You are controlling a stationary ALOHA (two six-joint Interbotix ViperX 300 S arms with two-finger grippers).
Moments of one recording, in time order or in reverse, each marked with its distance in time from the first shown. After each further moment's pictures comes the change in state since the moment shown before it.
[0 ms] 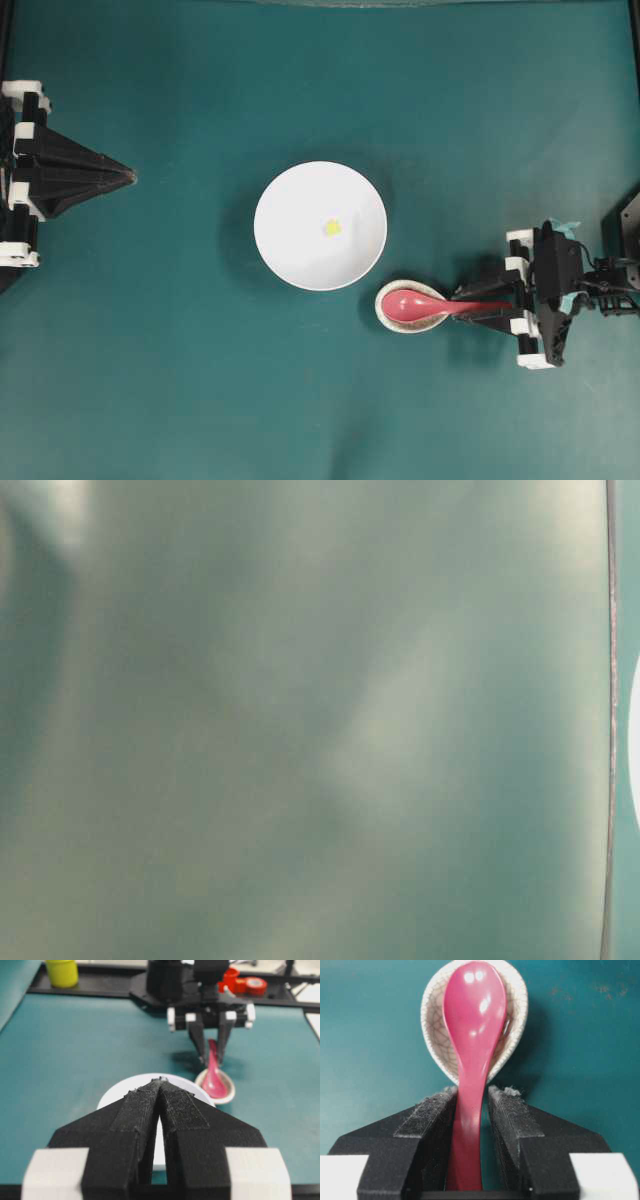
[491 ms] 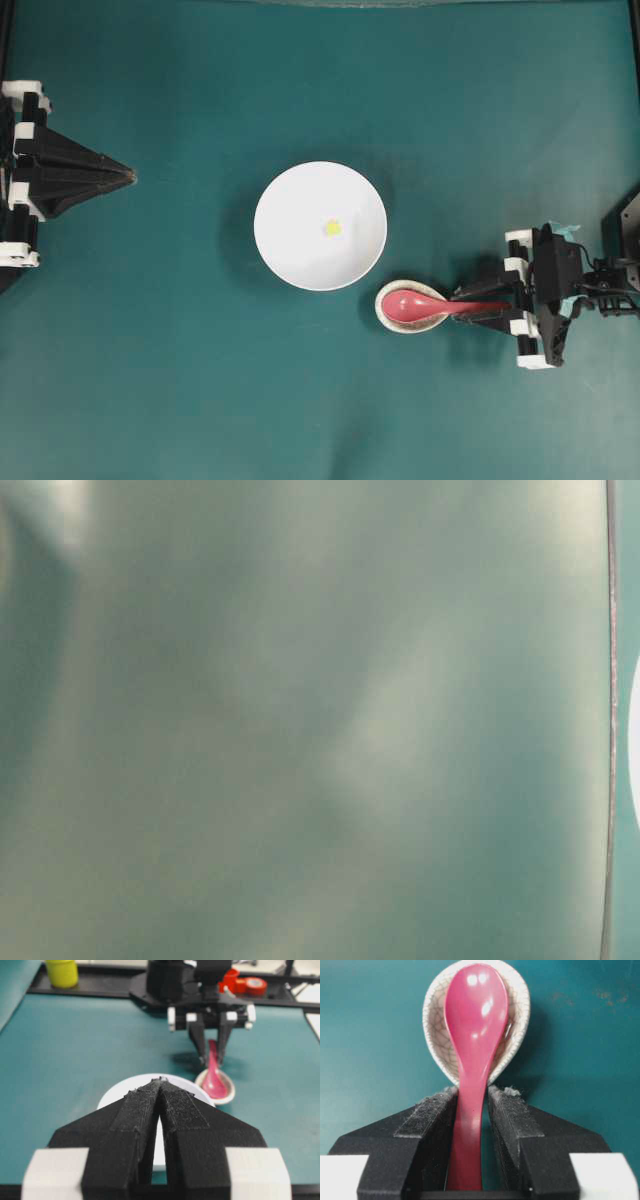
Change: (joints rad) left arm 0.000 0.000 0.000 0.000 0.000 0.000; right arm 0.000 0.000 -0.003 -0.002 0.000 -0.018
